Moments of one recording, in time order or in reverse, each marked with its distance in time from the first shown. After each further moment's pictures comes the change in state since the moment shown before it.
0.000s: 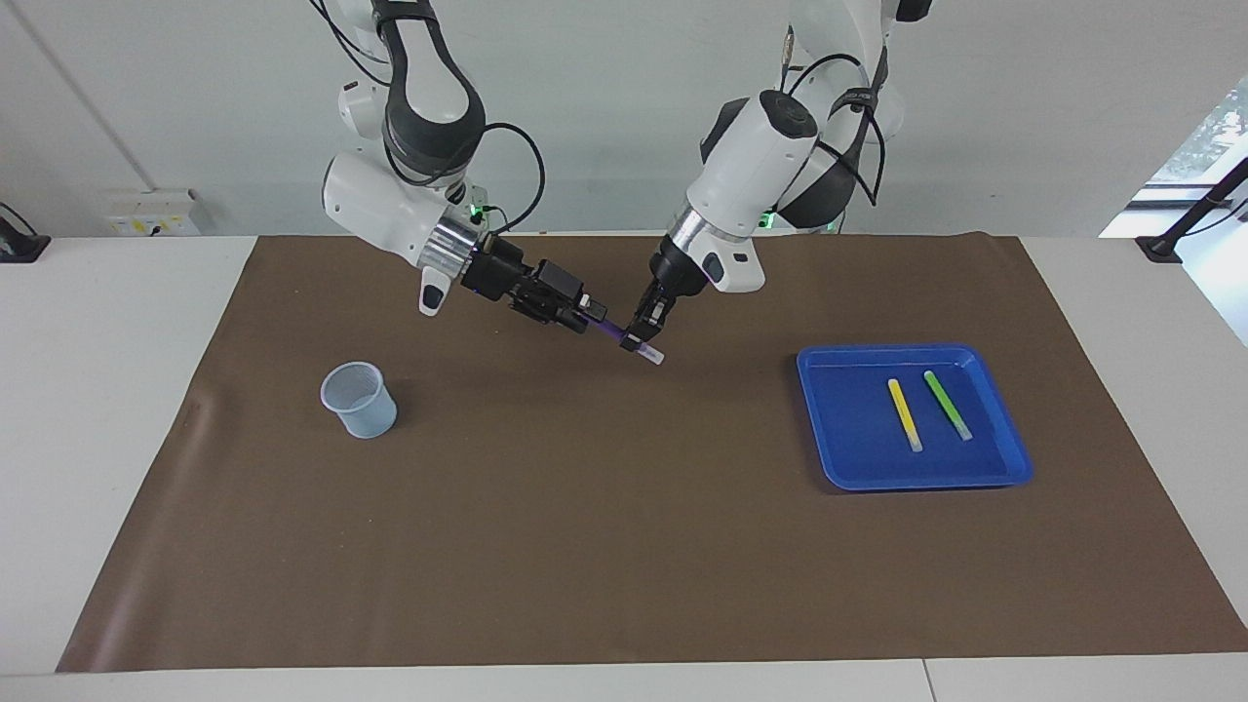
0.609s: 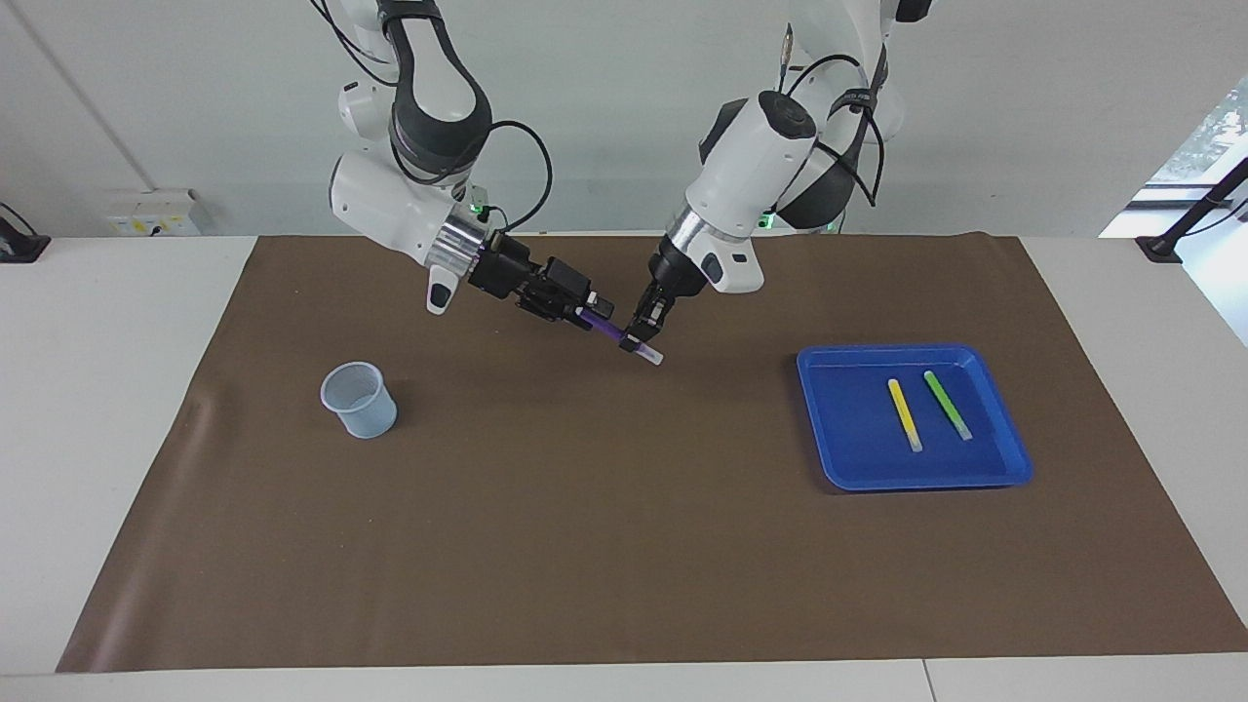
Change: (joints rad) left arm 0.000 0.002 0.005 0.001 0.000 0.002 0.000; right arm 0.013 0.000 0.002 -0.001 0.000 0.000 0.000
